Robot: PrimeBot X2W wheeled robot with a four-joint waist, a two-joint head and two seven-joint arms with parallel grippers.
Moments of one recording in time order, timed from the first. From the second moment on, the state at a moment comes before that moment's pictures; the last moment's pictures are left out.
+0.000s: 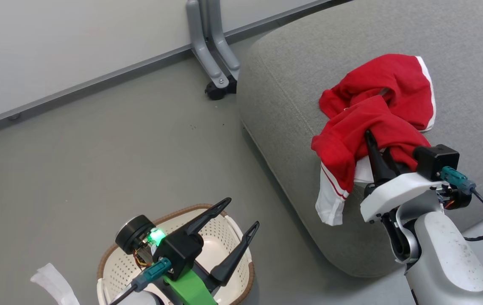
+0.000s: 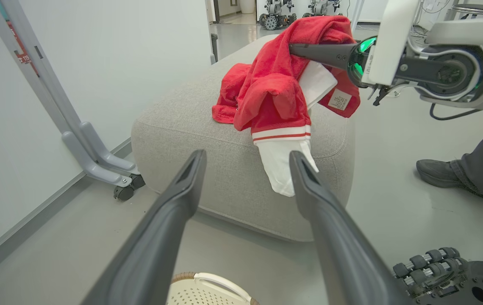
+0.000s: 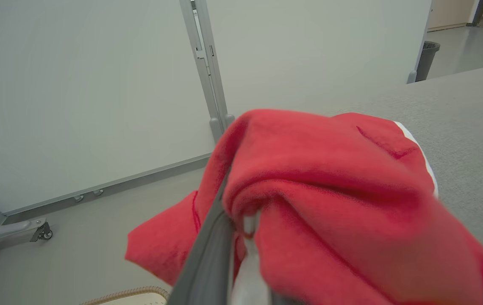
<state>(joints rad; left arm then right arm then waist) -0.32 0.45 -0.89 -0.03 -0.49 0.00 -0.12 -0.34 -0.09 0.10 0.36 0.26 0.13 -0.12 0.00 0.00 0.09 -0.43</state>
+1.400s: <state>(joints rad) -0.65 0.56 -0.80 -0.21 -0.38 -0.03 -0.06 -0.95 -0.29 -0.40 0.86 0.31 0.13 -0.20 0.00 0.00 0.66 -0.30</state>
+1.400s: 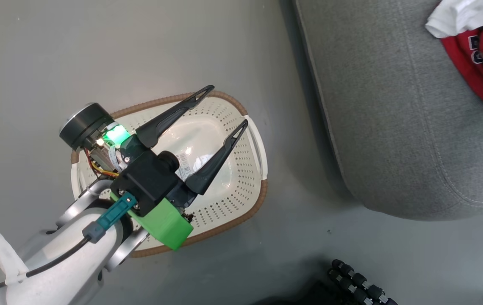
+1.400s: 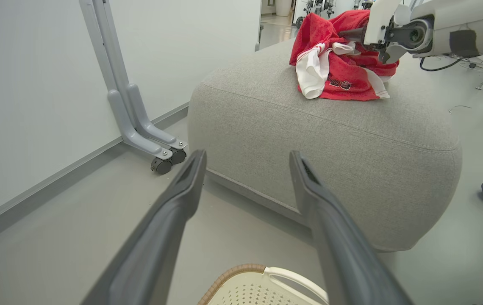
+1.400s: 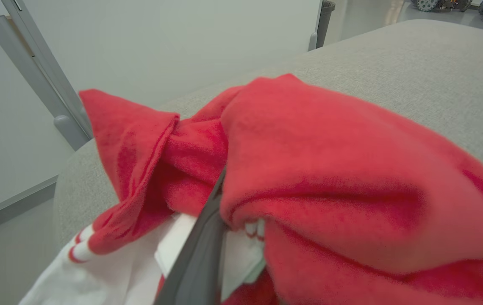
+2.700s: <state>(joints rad) -0.38 0.43 -0.72 0.06 -0.53 0.11 -0.26 -0.20 -0.06 -0.16 0.14 0.18 0.13 -0.21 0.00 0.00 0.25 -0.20</state>
